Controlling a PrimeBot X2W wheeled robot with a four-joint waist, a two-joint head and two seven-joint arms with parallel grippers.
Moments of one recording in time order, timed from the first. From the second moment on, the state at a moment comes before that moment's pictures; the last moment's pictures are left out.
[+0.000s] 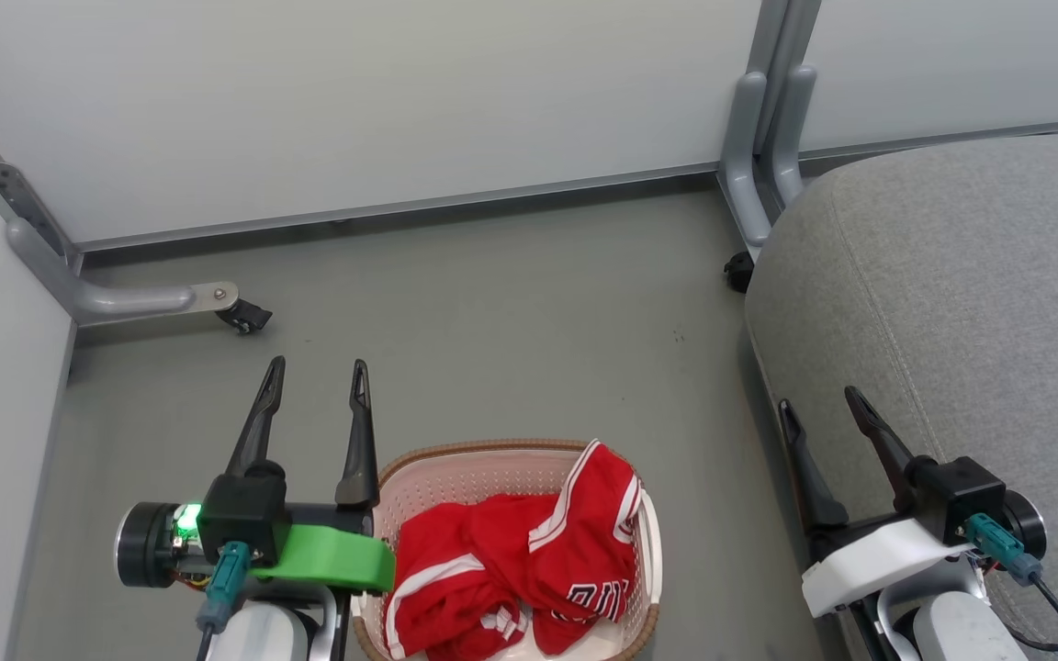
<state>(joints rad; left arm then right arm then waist) -0.12 0.05 -0.21 0.14 -0.10 0.05 -0.26 -0.10 -0.05 0.07 0.20 0.14 0.13 -0.26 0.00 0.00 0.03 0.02</state>
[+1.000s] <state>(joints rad) -0.19 0.05 -0.20 0.19 -0.09 -0.01 -0.26 -0.15 -0.05 0.08 0.17 0.15 0.13 -0.26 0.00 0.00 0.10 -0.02</state>
